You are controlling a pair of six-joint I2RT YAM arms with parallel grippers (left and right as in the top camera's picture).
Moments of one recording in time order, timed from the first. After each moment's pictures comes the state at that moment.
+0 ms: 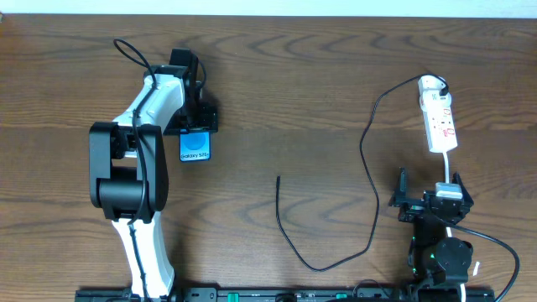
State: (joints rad) left arm -0.08 2.16 1.55 -0.92 0.01 -0.15; right arm 0.02 0.01 0.01 -0.06 0.15 -0.07
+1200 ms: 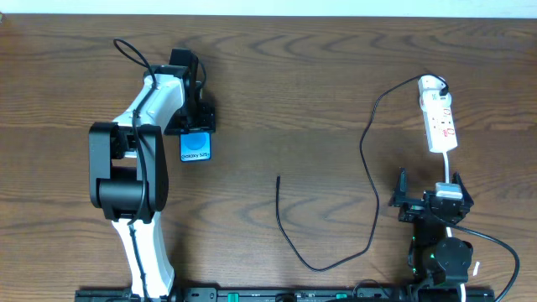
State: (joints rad) left arm -0.08 2.16 1.55 -0.92 0.01 -0.15; right arm 0.02 0.01 0.01 -0.06 0.15 -0.07
